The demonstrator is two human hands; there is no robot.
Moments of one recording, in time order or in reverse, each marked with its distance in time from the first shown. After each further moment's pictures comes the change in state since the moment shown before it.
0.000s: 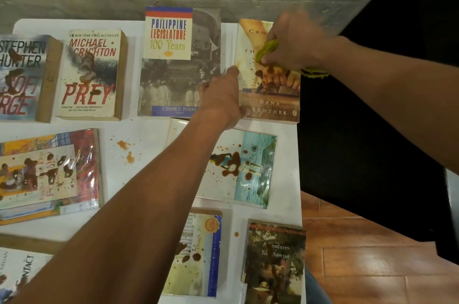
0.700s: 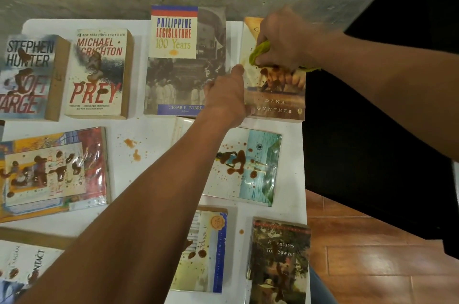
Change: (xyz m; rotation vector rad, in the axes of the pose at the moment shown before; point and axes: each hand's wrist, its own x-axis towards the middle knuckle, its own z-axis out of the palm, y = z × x) left_hand 0.000 0.002 0.000 0.050 0.001 -0.001; right_hand 0.005 -0.019 -0.001 -0.158 -0.009 -0.199
